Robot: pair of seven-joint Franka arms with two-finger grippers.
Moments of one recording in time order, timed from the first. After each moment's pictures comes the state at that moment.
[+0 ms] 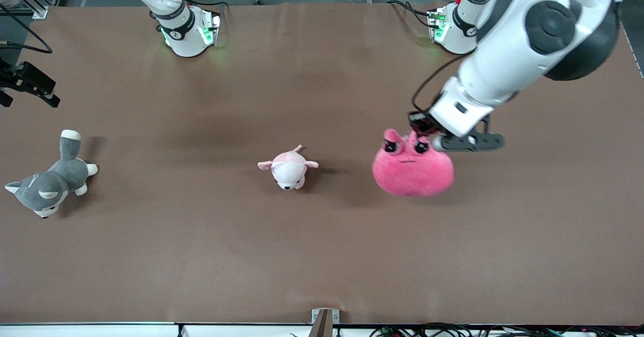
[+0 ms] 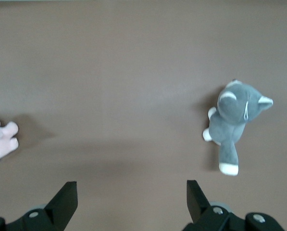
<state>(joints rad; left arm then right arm) -0.01 0.23 -0.55 -1.52 -0.07 1.80 -0.61 -0.02 -0.13 -0.05 -1.67 -0.01 1.63 -0.05</state>
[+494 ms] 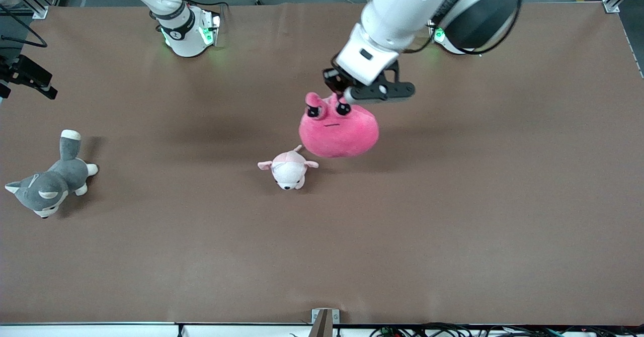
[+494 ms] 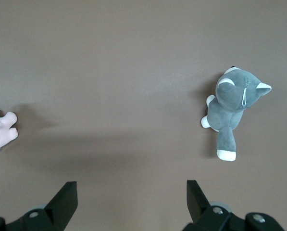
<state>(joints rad) -0.28 0.30 -0.57 -1.38 -0.08 1.89 -1.01 -0.02 -0.13 -0.05 -1.65 -0.01 1.59 -0.05</state>
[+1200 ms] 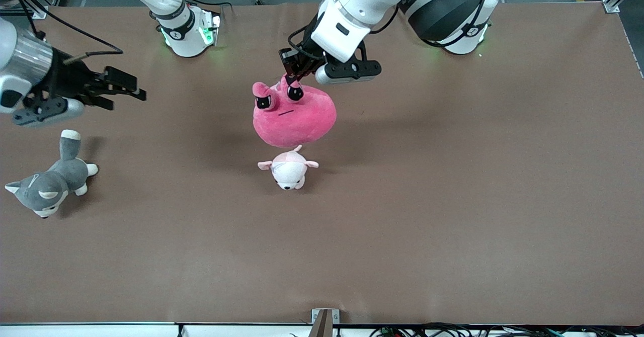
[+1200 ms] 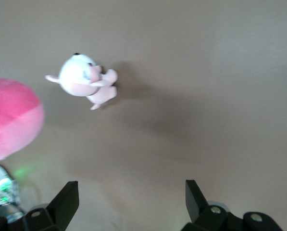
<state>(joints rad) -0.34 0.34 -0.57 -1.33 -0.19 2.11 -1.21 0.10 0.00 -0.04 -1.66 0.38 1.51 -0.04</state>
